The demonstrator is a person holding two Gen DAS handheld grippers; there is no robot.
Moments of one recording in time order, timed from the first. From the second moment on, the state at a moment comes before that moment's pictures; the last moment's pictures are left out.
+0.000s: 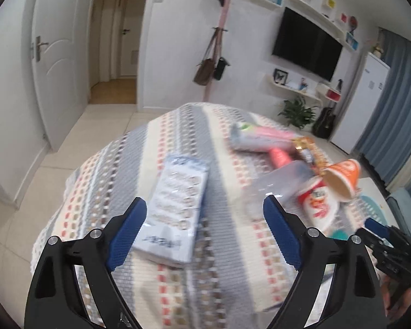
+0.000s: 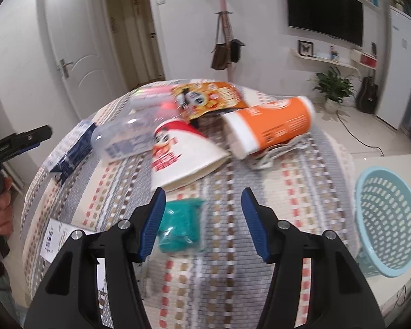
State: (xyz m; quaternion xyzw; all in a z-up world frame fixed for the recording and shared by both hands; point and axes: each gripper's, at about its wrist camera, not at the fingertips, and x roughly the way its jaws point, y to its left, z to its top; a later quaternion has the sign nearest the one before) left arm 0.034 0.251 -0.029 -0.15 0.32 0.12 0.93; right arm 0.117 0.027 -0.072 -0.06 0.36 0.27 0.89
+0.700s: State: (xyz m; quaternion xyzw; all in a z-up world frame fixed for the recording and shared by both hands) left arm 0.059 0.284 -0.078 -0.15 0.39 0.16 0.90; right arm 0.109 0.050 -0.096 -0.12 0.37 0.27 0.88
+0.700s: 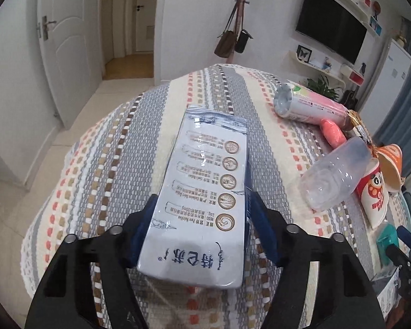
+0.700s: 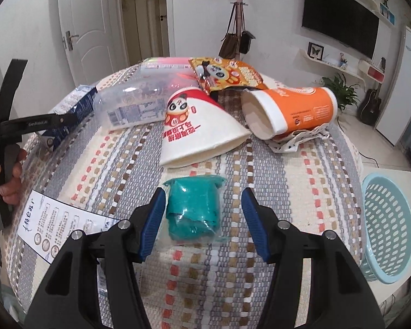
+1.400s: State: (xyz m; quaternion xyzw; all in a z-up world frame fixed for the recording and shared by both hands) left arm 0.038 0.200 0.029 -0.12 0.28 0.08 0.95; right arm 0.107 0.000 -0.044 -0.07 0.31 0.25 0.92
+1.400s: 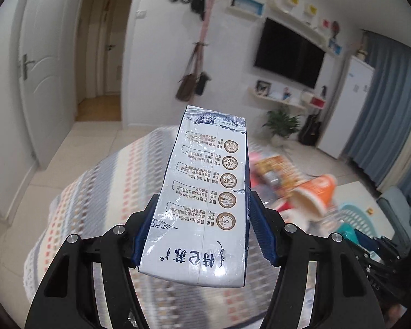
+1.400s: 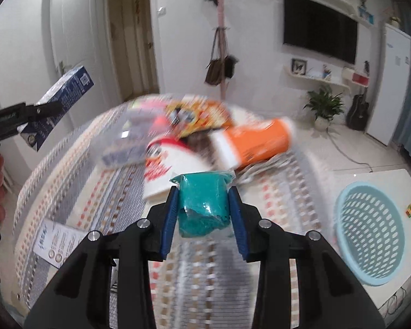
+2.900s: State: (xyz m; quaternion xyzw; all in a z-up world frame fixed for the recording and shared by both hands) left arm 0.298 -0.178 -0.142 -0.10 0.52 -0.22 0.82; right arm 0.240 -0.324 -0.178 0.14 0.44 -0.07 0.88
